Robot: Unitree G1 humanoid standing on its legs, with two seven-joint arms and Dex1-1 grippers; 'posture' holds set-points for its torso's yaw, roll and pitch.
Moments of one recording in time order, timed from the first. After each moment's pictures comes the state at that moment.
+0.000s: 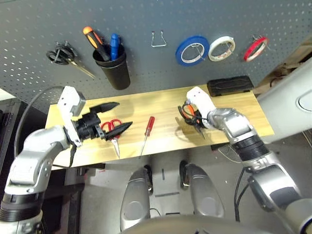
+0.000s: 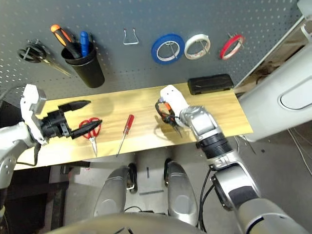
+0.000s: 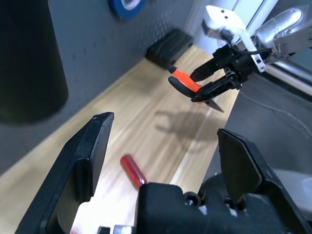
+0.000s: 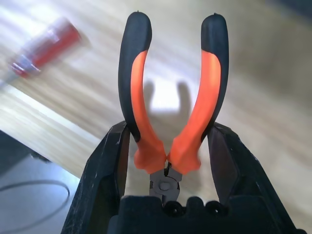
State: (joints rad) left arm -0.09 0.77 0.26 -0.32 -0.57 0.44 -0.96; right arm -0.57 -0.33 0.23 0.00 0.03 1.02 0.60
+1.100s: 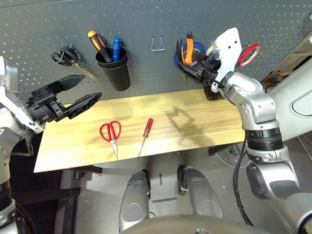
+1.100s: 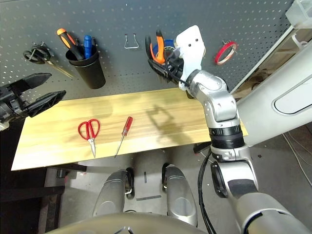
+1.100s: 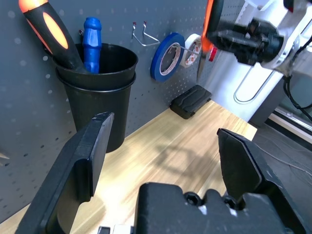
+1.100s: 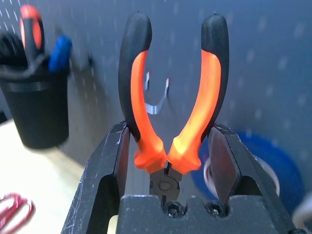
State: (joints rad) left arm -0.11 0.87 0.54 -0.29 -0.80 0.60 -0.92; right arm -0.77 -0.20 -0.04 0.07 0.25 0.41 0.53
